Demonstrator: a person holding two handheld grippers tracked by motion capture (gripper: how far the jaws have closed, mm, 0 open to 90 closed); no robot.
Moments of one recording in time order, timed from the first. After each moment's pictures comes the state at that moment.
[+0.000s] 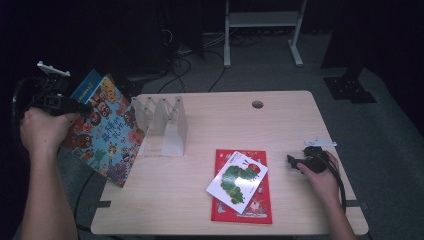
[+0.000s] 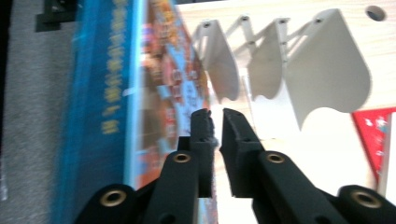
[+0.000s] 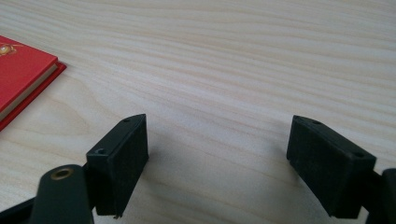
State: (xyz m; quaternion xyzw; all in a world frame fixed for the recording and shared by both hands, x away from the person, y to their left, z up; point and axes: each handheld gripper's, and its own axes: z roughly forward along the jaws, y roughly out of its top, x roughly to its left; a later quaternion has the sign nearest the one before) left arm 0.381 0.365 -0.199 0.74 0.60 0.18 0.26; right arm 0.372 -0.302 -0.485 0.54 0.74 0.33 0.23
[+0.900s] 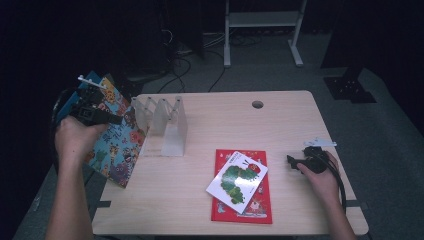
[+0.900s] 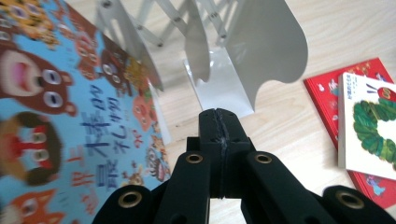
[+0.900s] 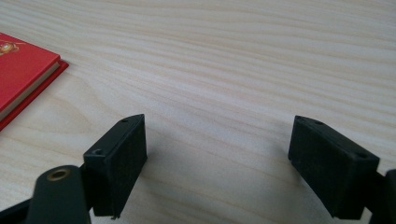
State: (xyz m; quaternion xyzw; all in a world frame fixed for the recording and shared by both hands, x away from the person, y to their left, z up) left arm 0.384 0.307 -0.237 0.79 0.53 0.12 0.27; right arm 0.372 -0.302 -0.486 0.54 0.74 0.33 0.23
